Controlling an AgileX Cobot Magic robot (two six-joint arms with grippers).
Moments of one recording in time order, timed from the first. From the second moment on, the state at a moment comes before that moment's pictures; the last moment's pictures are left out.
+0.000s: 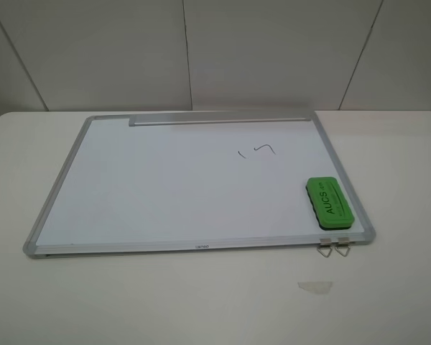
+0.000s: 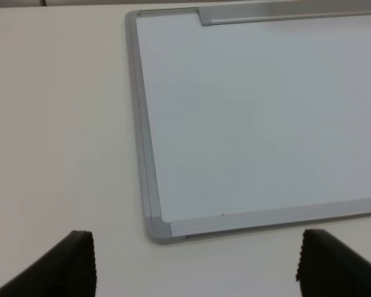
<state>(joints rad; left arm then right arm) -0.13 -0.01 -0.50 0.00 1.06 -0.06 0.00 0.00 -0.53 -0.05 1.06 0.04</state>
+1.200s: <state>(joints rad) -0.13 -0.01 -0.50 0.00 1.06 -0.06 0.04 1.09 -0.91 0.16 1.02 0.03</state>
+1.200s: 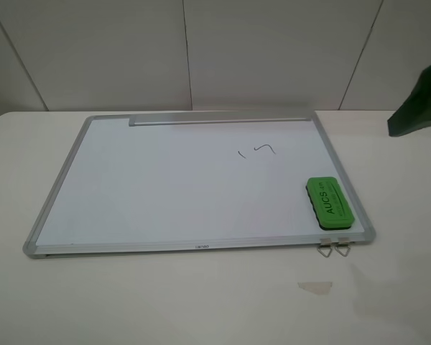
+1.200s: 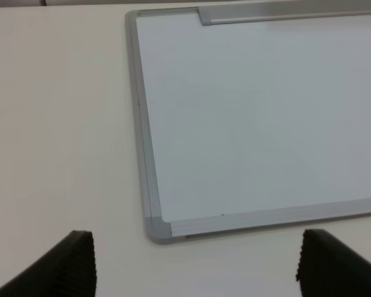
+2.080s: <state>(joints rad) -0.13 -0.01 -0.50 0.00 1.06 -0.06 0.21 1.72 -1.00 0.02 0.87 0.03</state>
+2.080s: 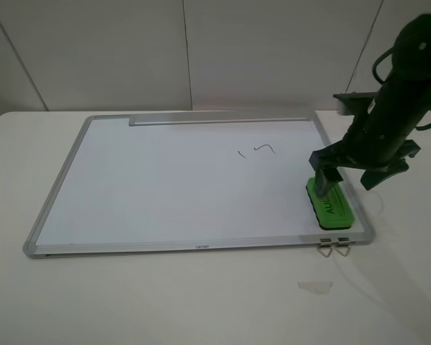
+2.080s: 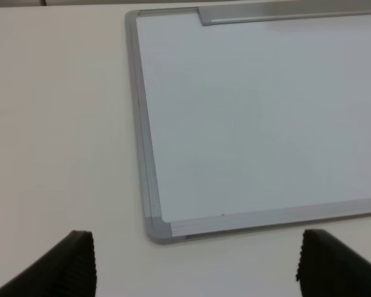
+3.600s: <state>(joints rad) -0.13 -0.01 -0.50 0.00 1.06 -0.06 0.21 2.01 -1.13 0.00 0.86 0.06</state>
